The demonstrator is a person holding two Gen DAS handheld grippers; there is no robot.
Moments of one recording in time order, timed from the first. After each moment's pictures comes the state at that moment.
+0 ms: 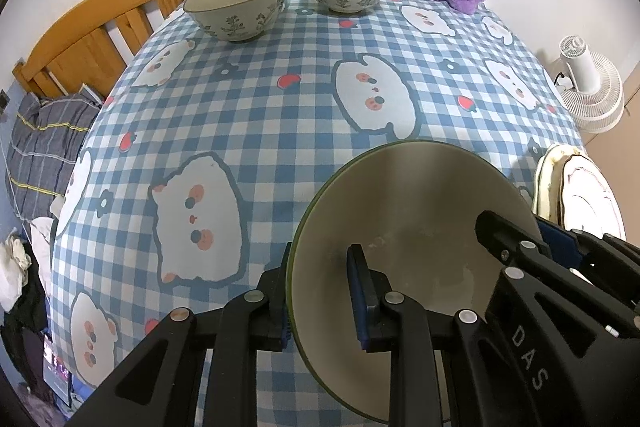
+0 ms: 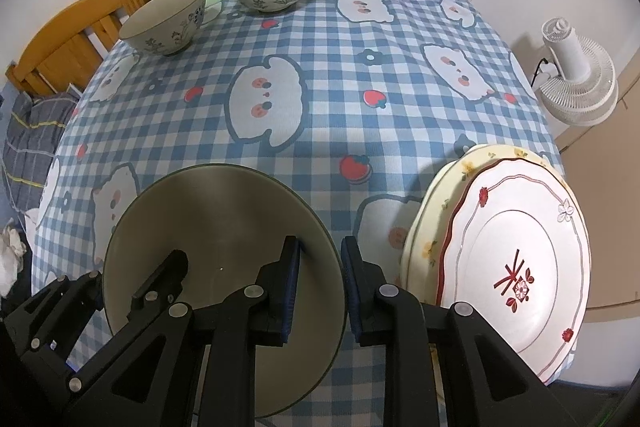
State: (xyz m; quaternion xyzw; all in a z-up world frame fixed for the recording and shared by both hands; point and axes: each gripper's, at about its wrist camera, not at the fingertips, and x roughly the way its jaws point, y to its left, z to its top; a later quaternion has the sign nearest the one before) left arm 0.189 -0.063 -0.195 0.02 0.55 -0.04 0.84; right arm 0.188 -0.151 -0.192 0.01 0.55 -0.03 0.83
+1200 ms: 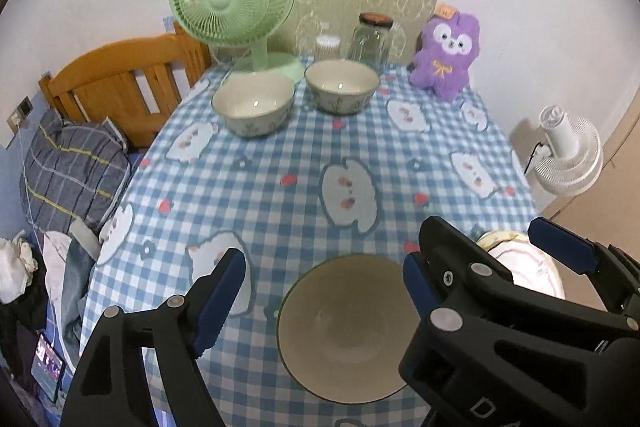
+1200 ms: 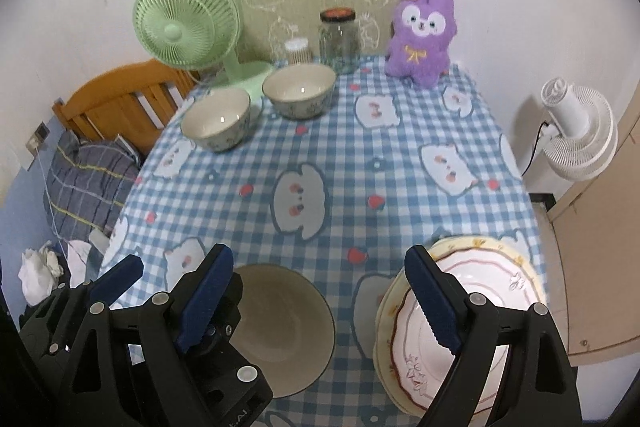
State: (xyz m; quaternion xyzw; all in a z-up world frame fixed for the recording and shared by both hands) left arm 0.175 -0.075 -0.088 -0.02 0.46 -0.02 0.89; right arm 0.172 -0.168 -0.075 0.04 0.45 0.03 0.89
